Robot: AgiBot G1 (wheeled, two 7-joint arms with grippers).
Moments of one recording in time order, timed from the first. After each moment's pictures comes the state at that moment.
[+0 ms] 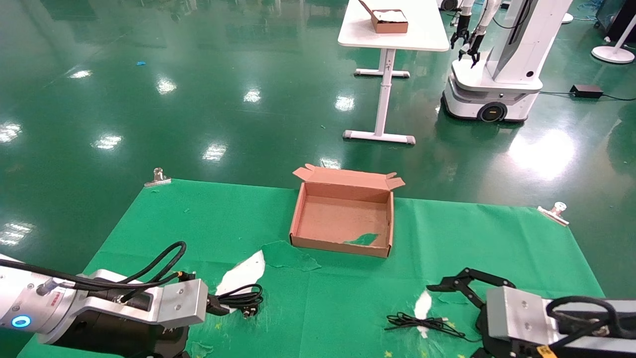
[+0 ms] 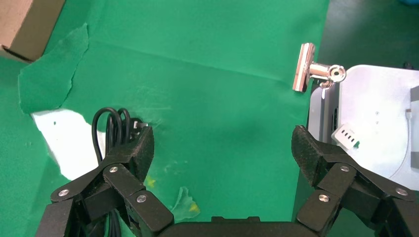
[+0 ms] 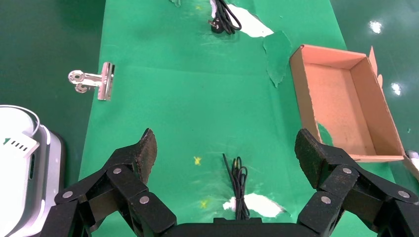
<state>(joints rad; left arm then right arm) -1.51 0.82 0.71 -1.14 1.60 1.55 -0.32 1.15 -0.57 -0.41 1.34 -1.28 -1.37 0.08</state>
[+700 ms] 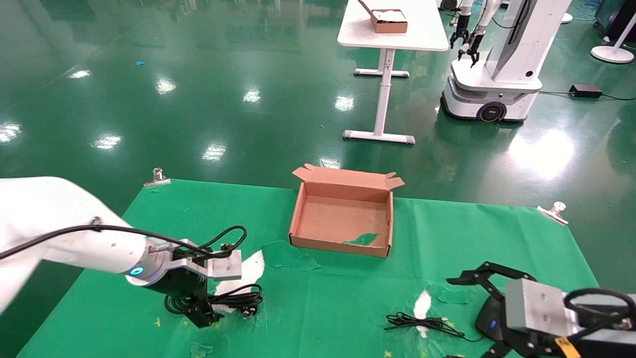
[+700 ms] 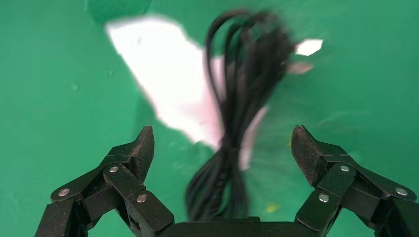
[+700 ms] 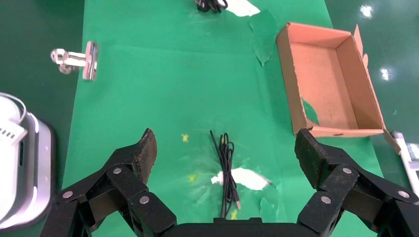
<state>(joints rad) -1.64 1.19 0.89 -0.60 2.05 1.21 -0.23 1.16 -0.53 -0.41 1.34 -1.33 -1.36 0.07</state>
